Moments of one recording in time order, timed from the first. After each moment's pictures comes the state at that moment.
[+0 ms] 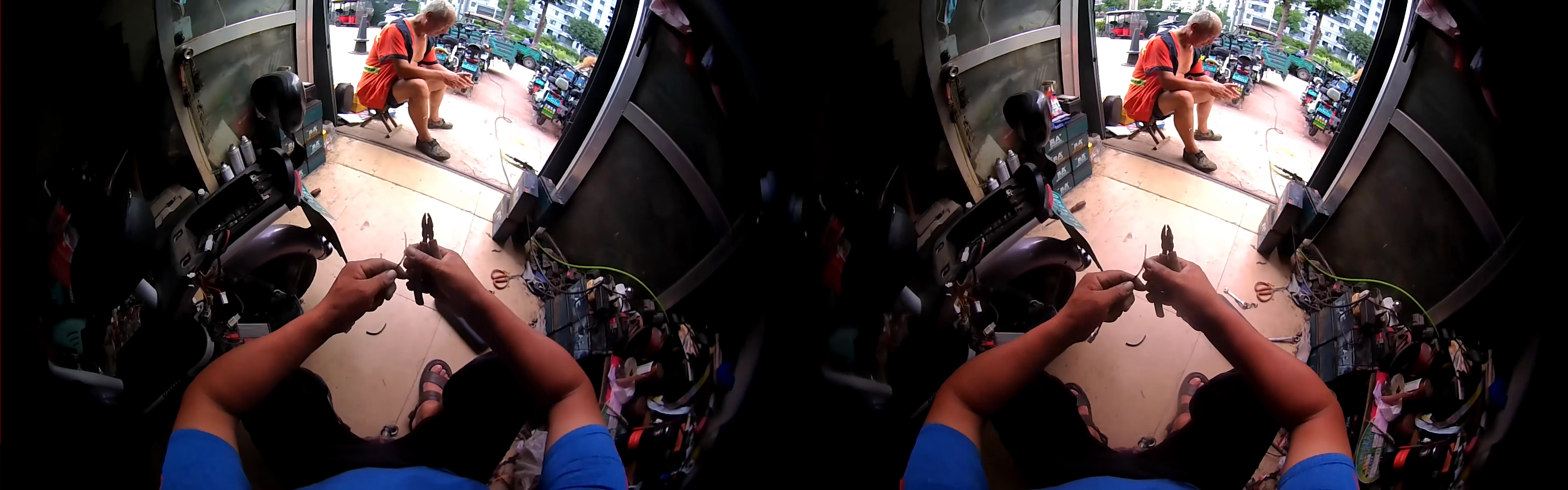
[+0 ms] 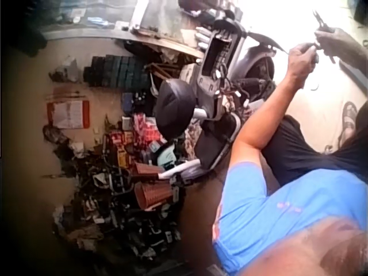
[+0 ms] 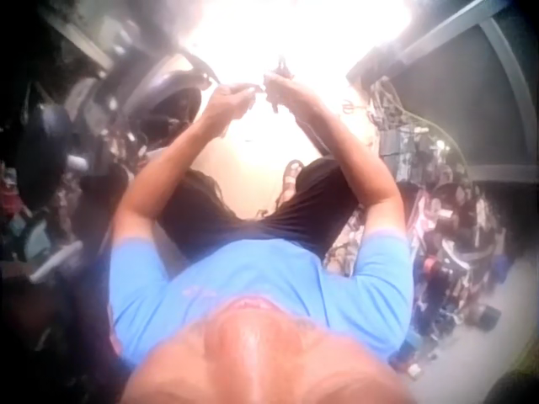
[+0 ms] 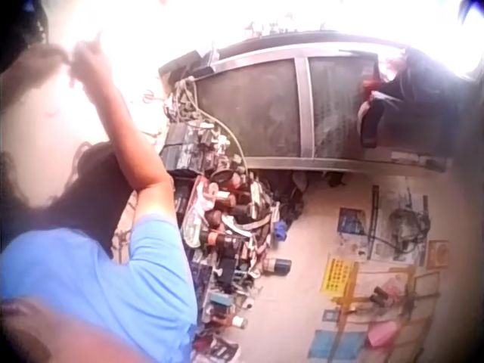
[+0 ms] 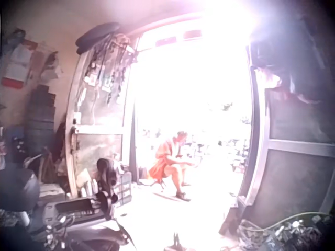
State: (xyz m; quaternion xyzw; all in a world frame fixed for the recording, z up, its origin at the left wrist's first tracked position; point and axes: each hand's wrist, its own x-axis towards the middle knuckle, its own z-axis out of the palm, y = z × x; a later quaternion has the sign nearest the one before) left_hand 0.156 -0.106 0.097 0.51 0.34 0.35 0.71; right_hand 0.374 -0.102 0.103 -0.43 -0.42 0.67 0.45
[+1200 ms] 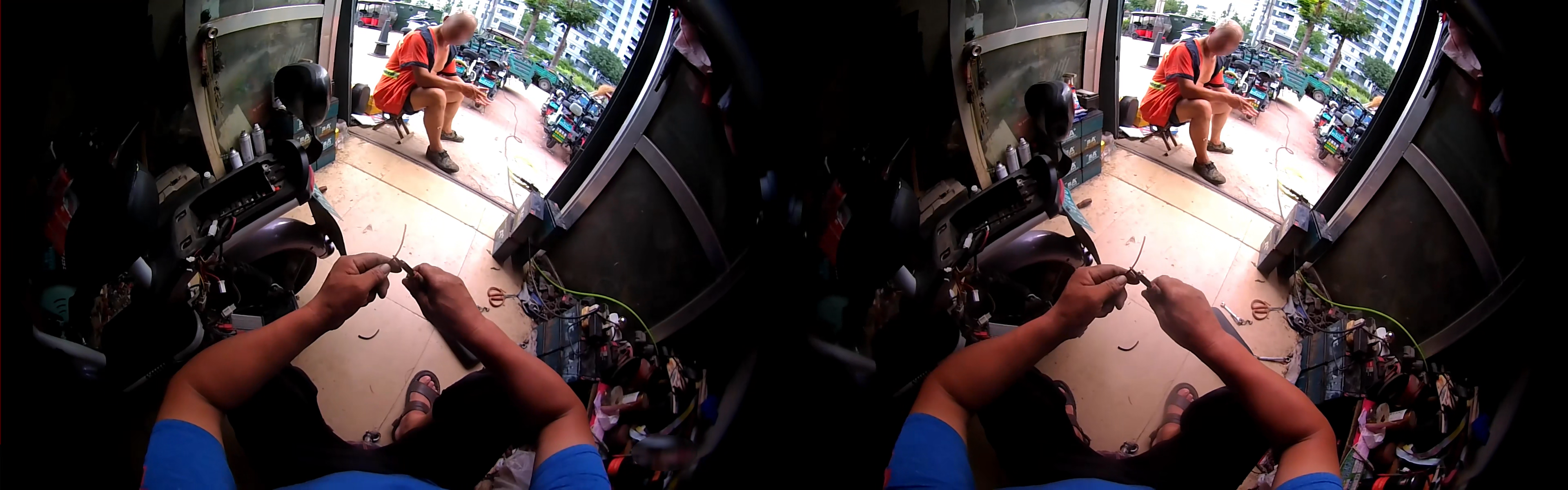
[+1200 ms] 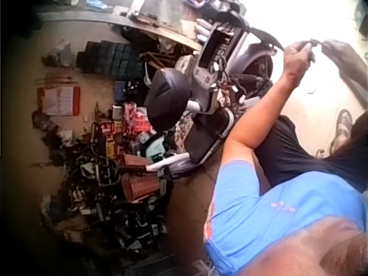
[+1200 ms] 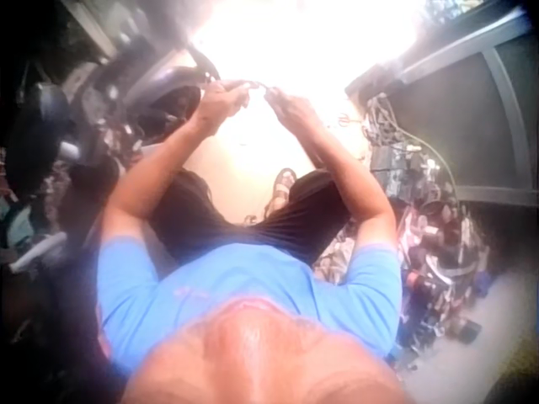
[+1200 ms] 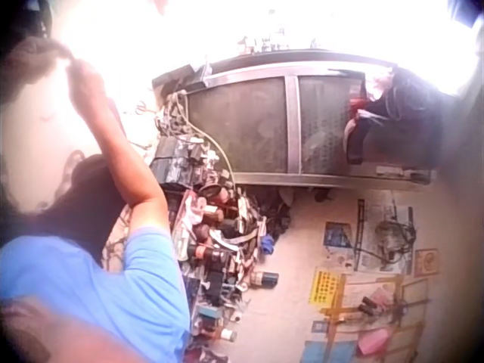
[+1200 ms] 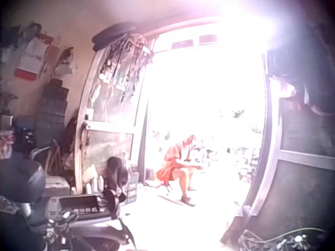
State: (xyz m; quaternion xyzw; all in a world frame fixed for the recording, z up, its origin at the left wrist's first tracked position) left_hand 0.143 -0.101 0.106 0.52 0.34 0.41 0.66; right_hand 0.364 -0.117 0.110 -0.52 -0.80 0.17 0.25
